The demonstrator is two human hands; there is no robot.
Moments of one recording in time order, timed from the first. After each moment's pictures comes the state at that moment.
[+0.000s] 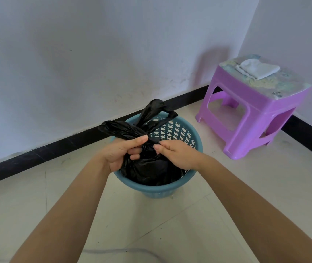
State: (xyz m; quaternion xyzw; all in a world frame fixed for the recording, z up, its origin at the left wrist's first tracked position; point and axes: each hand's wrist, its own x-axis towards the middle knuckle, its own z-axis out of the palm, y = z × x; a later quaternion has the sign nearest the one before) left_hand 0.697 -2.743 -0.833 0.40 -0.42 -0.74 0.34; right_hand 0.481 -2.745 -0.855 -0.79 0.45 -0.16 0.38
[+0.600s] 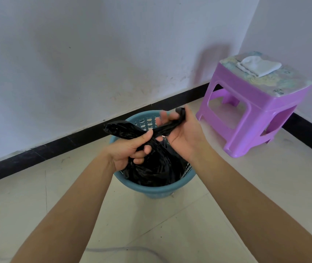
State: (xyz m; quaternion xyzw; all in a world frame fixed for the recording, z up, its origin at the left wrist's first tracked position) left_hand 0.684 -2.742 -0.827 0.40 -0.46 -0.75 0.25; right_hand 0.499 -2.754 -0.815 -0.17 0.25 -0.56 0.77
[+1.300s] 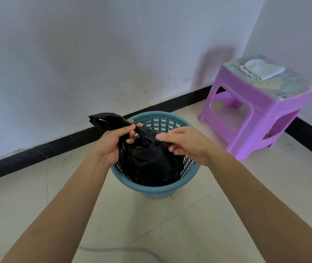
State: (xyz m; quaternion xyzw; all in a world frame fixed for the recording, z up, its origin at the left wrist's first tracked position) left_hand 0.703 -2.754 -0.826 0.41 -0.22 -0.73 0.51; right_hand 0.473 -2.747 -0.821 -0.51 0.47 -0.30 0.66
